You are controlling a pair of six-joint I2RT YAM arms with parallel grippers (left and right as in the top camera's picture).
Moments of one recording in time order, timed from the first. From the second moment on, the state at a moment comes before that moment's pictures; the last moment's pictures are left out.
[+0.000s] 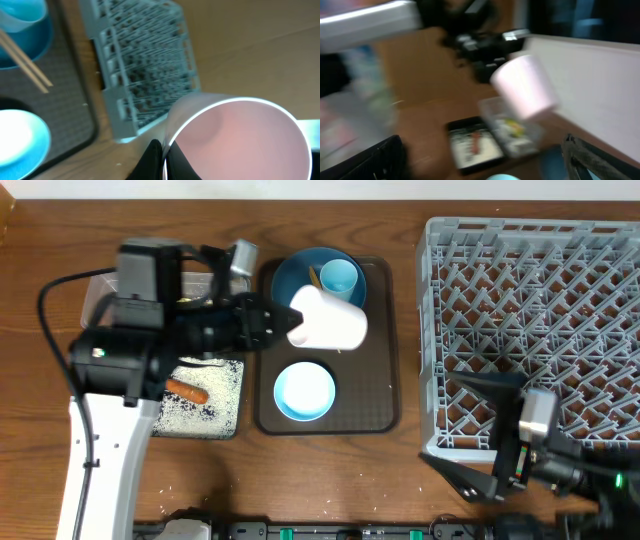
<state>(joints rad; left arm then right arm) -0.09 1.29 1.50 -1.01 0.97 -0.44 0.06 0.56 0.84 -0.13 -1.24 0.20</state>
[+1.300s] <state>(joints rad) -0.21 1.34 1.50 -1.02 1.35 -0.29 0.18 0.96 0.87 0.26 -1.44 0.60</state>
